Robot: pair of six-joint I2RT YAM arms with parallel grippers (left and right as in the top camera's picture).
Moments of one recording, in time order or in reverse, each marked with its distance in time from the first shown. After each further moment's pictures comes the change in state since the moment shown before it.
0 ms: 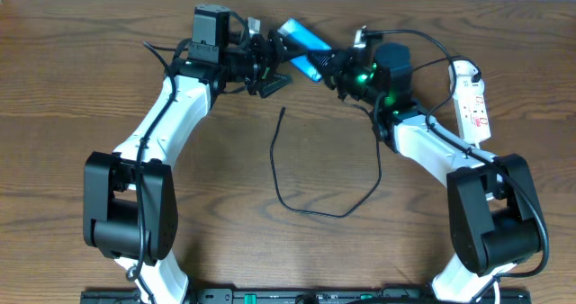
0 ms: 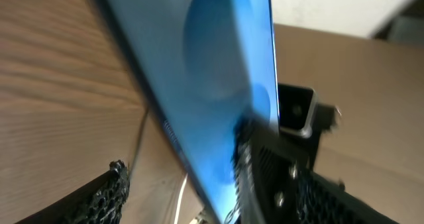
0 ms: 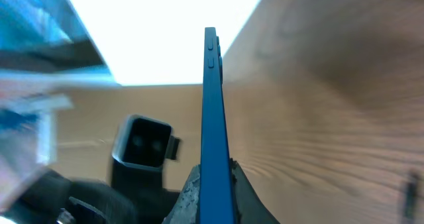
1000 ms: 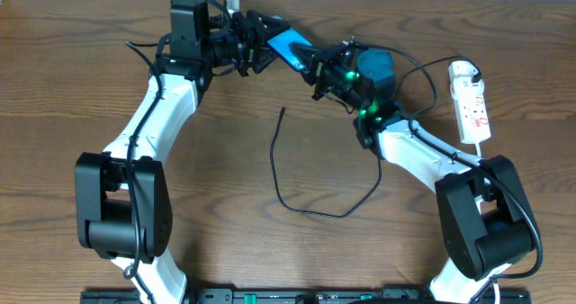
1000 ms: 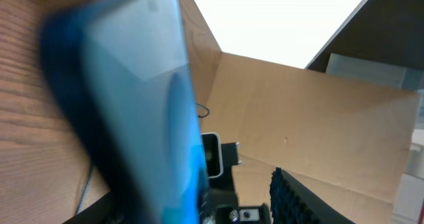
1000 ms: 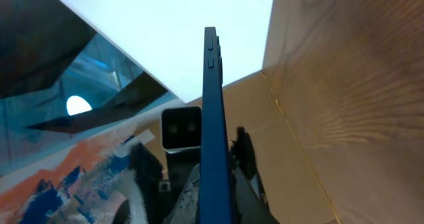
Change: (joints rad) left arm 0.065 -0.001 0.000 0.238 0.002 -0.250; right arm 0.104 0.000 0.000 0.129 0.119 0.545
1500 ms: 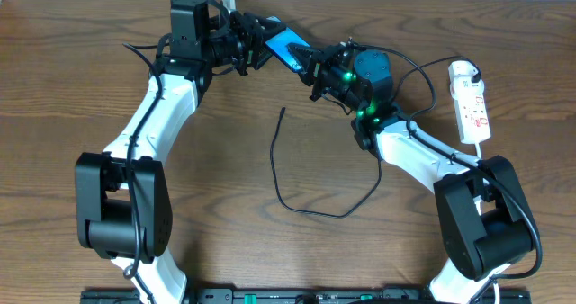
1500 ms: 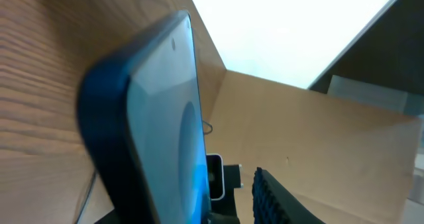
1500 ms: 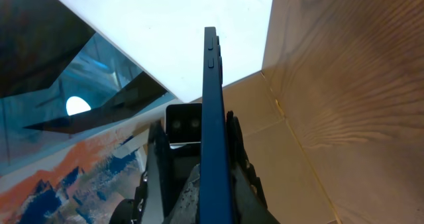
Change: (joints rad) left arm 0.000 0.000 0.000 -0.011 -0.073 -0.021; right arm 0.010 0.000 0.000 0.000 0.013 0.000
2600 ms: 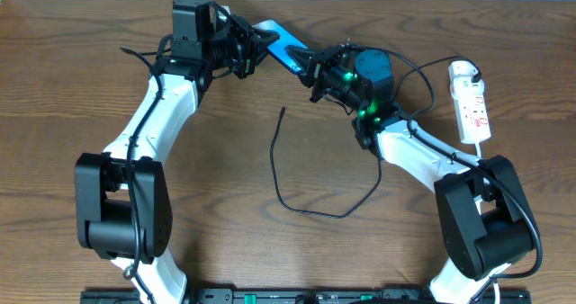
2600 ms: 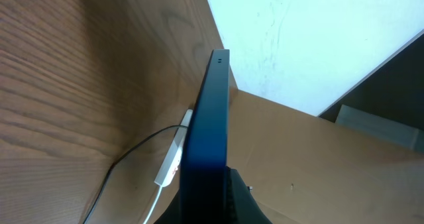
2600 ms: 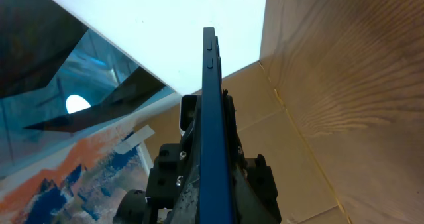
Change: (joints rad) left arm 0.000 -0.001 0.000 -0.074 -0.096 -0.023; right arm -0.005 0.000 0.000 -0.003 -0.048 0.034
